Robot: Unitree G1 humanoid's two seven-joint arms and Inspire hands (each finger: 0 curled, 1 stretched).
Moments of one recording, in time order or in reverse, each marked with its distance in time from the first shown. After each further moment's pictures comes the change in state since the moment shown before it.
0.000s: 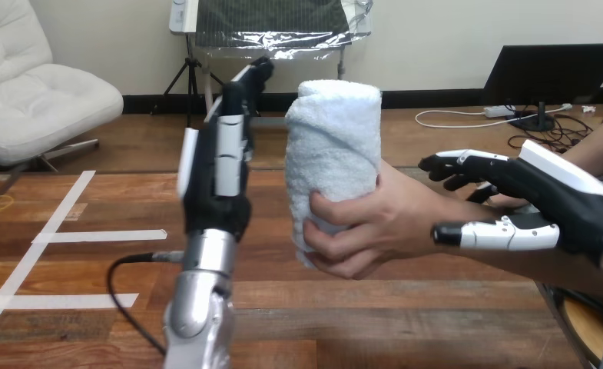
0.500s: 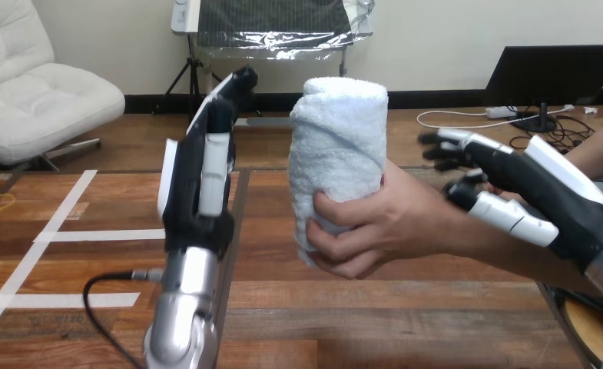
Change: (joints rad) left arm 0.145 0.038 -0.055 -0.162 0.000 0.021 0.010; right arm 0.046 0.121 -0.017 -0.002 0.103 -0.065 -0.108
